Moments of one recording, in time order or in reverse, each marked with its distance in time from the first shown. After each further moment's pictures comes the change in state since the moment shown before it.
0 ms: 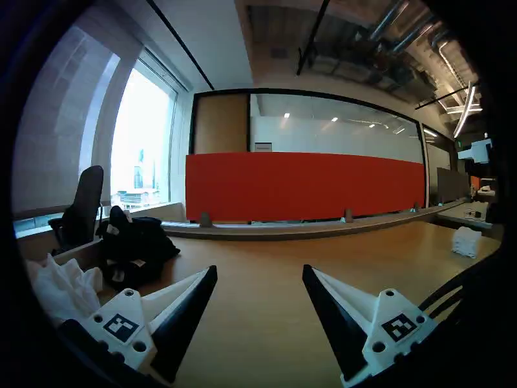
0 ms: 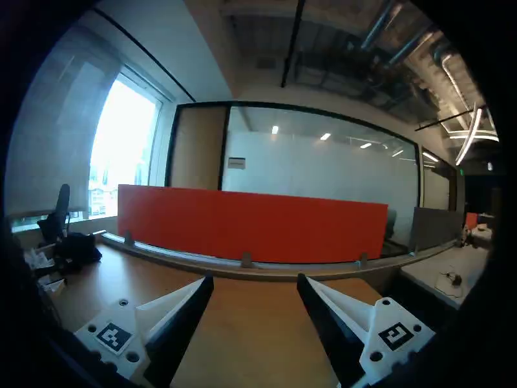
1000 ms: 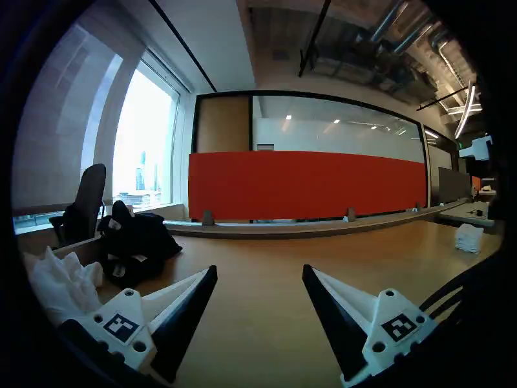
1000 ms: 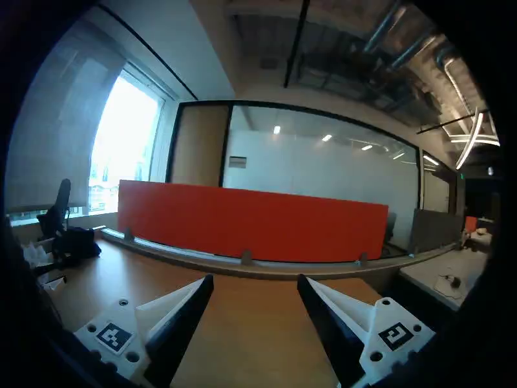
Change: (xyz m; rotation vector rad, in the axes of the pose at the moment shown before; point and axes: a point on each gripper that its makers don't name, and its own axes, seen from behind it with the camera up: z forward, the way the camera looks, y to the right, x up) left arm -0.013 -0.007 0.000 0.011 0.014 0.000; right arm -0.005 -0.005 -0.003 0.002 0.003 -0.019
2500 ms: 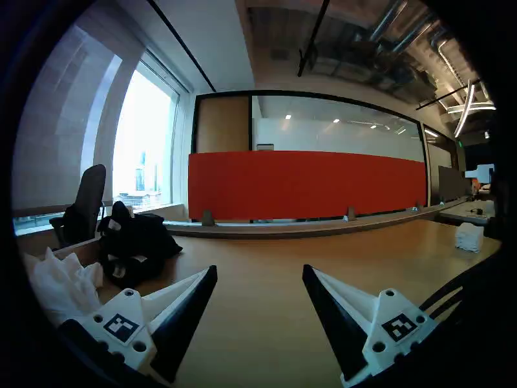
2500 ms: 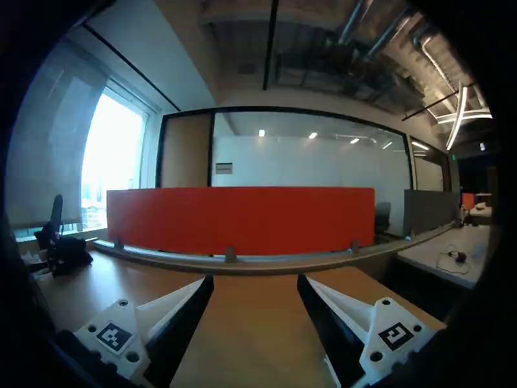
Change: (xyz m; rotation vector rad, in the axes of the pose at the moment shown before) left arm -0.009 0.002 0.002 0.001 0.002 0.003; right arm -0.060 0.073 0.004 -0.049 0.039 0.105
